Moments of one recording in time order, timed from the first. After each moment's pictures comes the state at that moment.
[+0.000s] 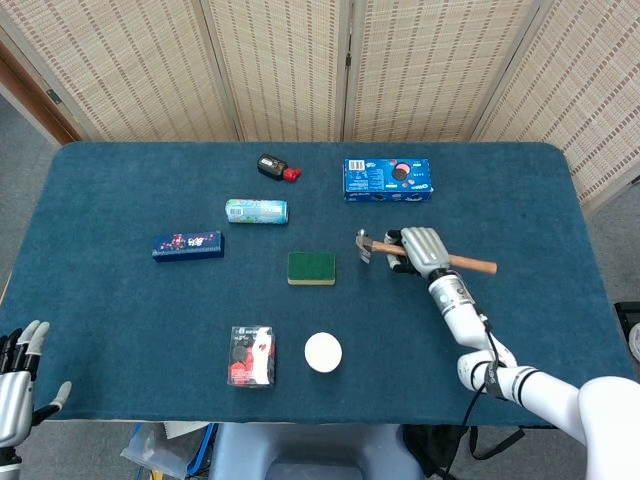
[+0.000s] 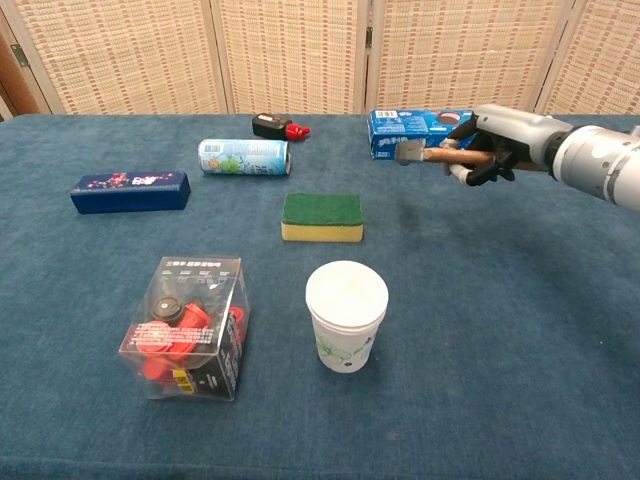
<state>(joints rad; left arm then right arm) 0.05 -1.21 -0.03 -1.64 1.49 1.60 0.17 0.79 -1.63 0.25 -1.05 -1.14 0.78 0.14</state>
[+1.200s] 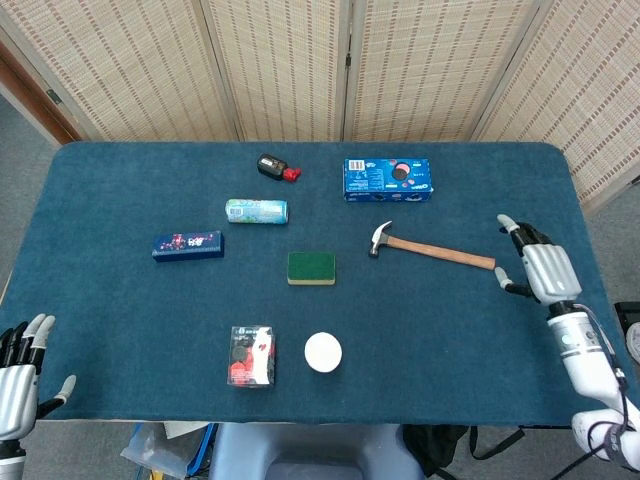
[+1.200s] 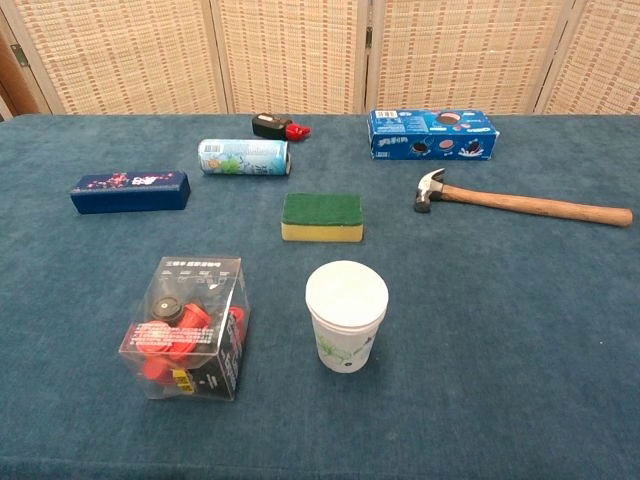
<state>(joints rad) 0.03 -1.21 -0.04 -1.64 1.50 1.59 0.16 0.44 -1.23 0.13 -1.31 -1.31 1.14 0.23</state>
